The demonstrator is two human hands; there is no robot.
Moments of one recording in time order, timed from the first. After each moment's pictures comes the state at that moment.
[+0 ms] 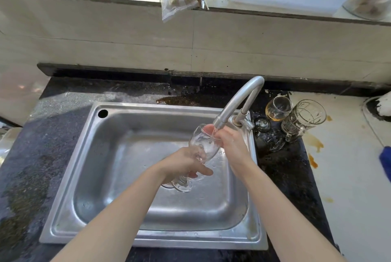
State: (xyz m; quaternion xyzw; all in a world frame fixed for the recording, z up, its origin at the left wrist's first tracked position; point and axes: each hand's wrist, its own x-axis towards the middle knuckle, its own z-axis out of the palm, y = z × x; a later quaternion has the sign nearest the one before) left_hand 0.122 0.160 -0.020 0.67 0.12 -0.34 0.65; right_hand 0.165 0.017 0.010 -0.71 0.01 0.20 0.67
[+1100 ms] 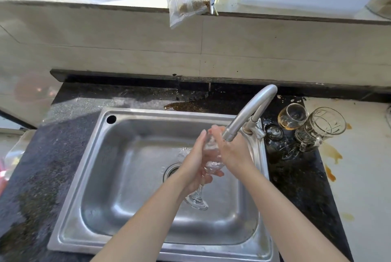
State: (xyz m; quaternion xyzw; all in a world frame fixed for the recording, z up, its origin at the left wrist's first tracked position) left_hand 0.136 0.133 -0.003 0.52 0.30 -0.25 0.76; right_hand 0.180 0.035 0.003 -0.81 0.00 0.18 0.55
